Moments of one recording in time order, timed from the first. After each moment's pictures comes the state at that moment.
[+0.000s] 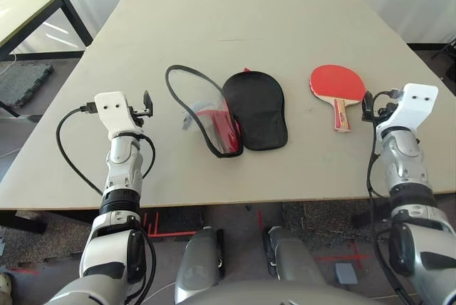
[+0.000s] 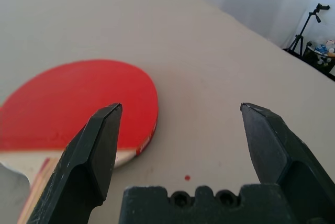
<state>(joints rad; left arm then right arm) -0.46 0.32 0.29 0.66 -0.15 -0.31 -0.12 -0.48 -0.40 -0.32 0.58 0.19 -0.01 0.05</state>
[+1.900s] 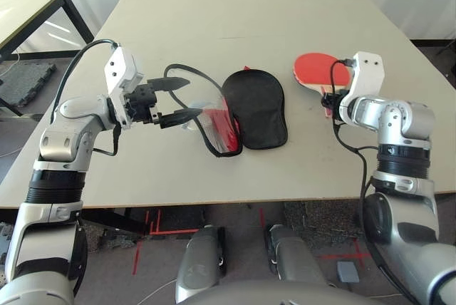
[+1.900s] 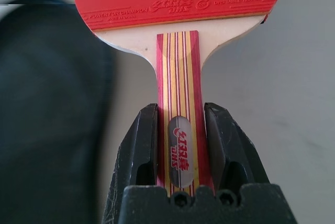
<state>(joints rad) -0.50 0.72 0.06 0.09 -0.47 0.34 -1.17 -0.75 -0.19 -0.32 0.02 0.33 1.31 -0.06</state>
